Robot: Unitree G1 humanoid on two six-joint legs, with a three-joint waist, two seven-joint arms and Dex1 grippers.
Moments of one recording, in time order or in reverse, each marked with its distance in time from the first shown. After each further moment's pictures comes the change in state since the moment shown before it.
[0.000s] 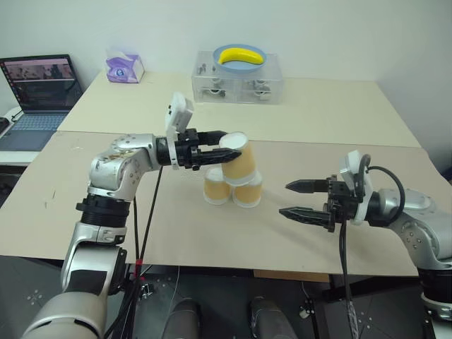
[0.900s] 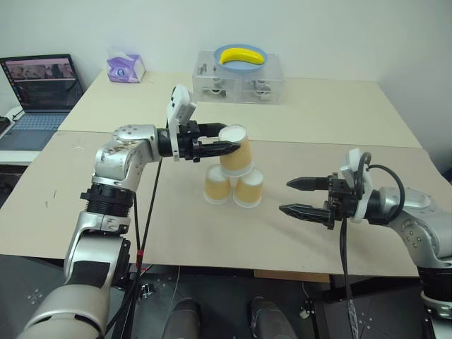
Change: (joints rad) left arm -0.067 -0.017 -0.004 0.103 0.098 -0.095 -0.015; right arm -0.009 0.000 0.000 0.009 0.000 -0.001 -0.022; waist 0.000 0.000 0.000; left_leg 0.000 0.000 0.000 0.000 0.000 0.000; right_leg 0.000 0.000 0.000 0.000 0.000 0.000
